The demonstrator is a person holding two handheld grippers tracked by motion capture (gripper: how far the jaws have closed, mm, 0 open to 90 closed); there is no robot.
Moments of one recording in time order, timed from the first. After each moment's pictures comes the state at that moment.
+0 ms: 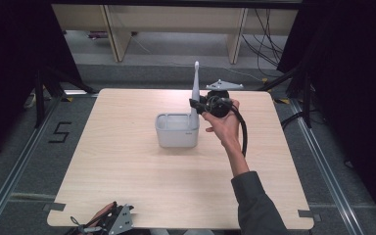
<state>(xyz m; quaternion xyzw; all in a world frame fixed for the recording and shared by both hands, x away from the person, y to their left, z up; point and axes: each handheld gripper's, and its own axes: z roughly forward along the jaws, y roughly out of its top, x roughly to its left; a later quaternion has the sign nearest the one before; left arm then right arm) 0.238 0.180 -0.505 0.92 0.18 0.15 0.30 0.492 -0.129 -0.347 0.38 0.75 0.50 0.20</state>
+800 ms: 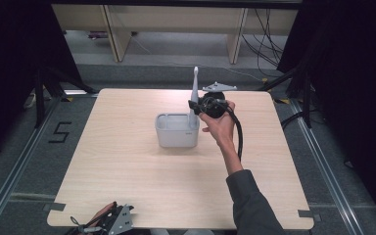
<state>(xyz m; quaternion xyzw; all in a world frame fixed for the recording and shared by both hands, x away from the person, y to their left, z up) 0.238 0.180 -0.505 0.92 0.18 0.15 0.30 0.506 -0.121 -0.365 0.39 0.76 0.48 0.21</state>
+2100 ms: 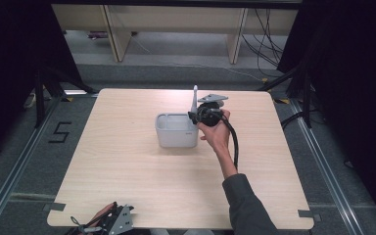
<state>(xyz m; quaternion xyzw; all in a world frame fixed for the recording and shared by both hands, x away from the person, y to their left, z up) 0.238 0.180 -0.505 0.93 0.18 0.15 0.30 0.511 -0.115 -0.407 0.40 0.78 0.43 0.21</state>
